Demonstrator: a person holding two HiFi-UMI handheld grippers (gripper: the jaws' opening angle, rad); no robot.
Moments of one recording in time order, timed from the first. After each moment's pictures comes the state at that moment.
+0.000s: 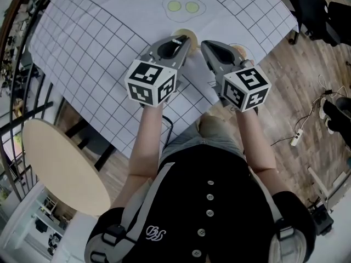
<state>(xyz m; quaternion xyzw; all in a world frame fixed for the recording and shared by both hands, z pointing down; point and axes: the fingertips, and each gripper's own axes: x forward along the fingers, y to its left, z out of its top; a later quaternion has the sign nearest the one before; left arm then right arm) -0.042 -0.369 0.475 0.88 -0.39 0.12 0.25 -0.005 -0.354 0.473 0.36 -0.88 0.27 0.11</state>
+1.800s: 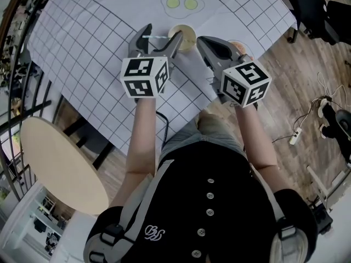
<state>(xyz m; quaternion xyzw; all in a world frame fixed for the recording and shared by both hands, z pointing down) -0.099 -0.388 0.483 0.82 -0.52 0.14 0.22 -0.014 -0.350 0.463 0.34 -0.89 0.28 0.10</state>
